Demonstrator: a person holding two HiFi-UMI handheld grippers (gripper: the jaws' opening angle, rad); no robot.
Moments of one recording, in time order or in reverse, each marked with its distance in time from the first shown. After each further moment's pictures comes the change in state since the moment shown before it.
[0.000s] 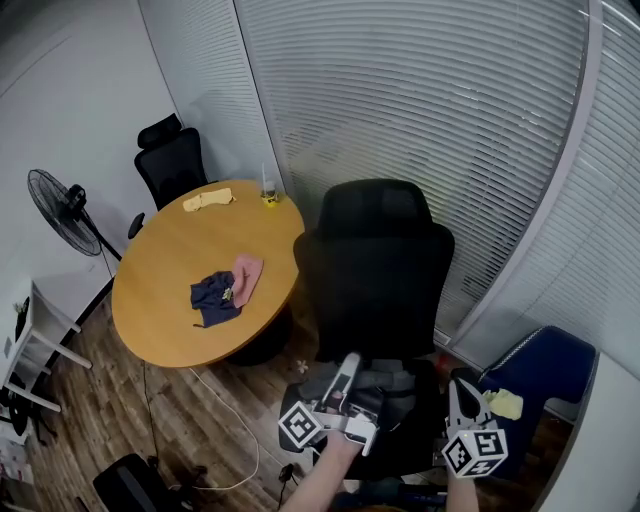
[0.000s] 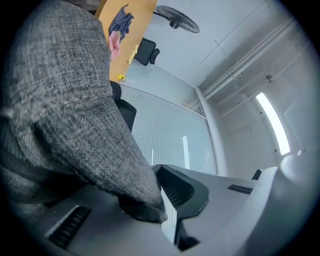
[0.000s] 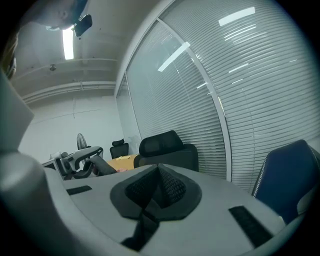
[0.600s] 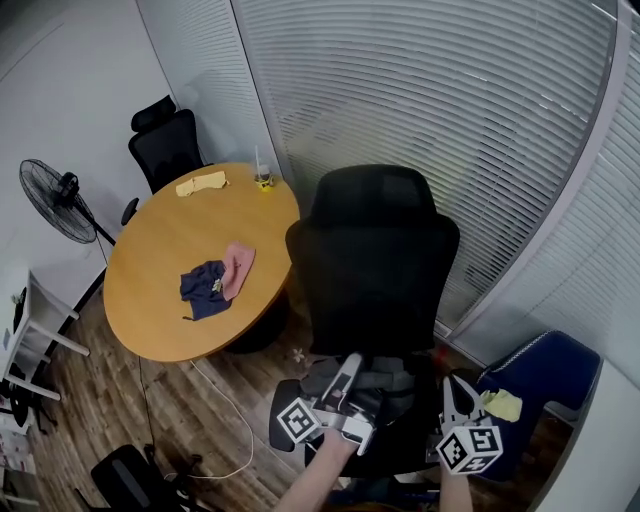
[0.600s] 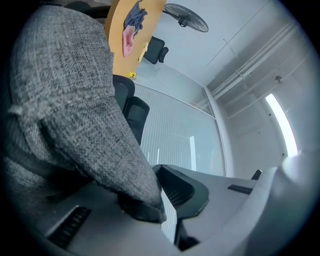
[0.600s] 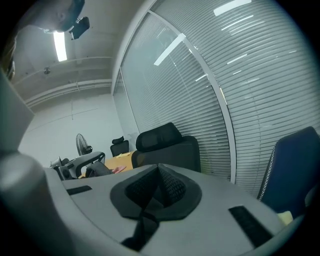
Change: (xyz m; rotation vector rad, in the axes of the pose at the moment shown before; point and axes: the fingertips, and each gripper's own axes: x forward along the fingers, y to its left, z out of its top) left arm 0.013 0.057 0.001 -0.034 0.012 0.068; right arm 0.042 -0.025 -0.022 0.052 0.057 0.024
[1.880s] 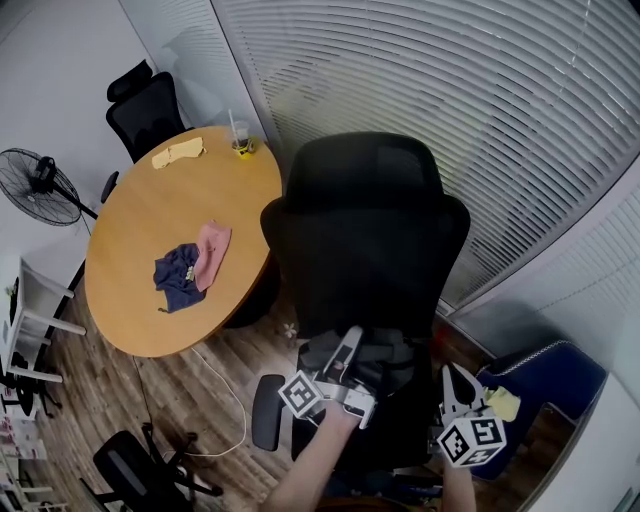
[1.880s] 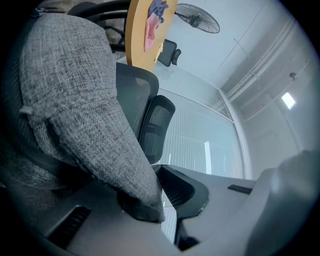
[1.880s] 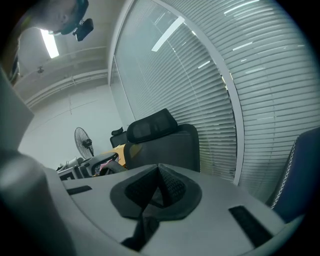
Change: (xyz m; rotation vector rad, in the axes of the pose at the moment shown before) left arm 0.072 0.110 0.036 -0.032 -0.069 0.134; right arm 0.080 -0.058 -0.017 0.012 0.127 0.038
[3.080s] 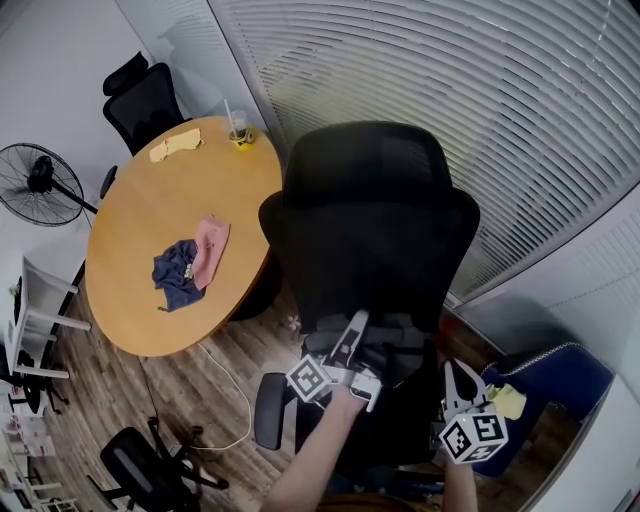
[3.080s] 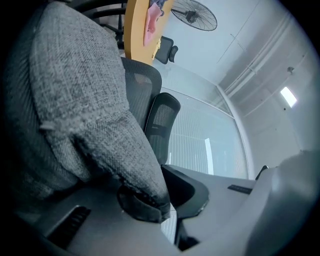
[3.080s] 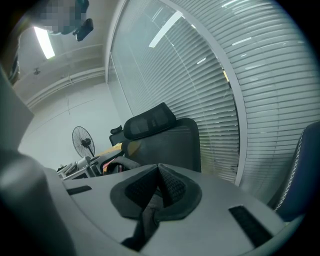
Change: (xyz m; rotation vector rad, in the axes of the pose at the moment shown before) left arm 0.034 0.029 0.020 0.050 0.014 -0.007; right arm 0.027 -0.010 -0.012 0.026 0.044 0.004
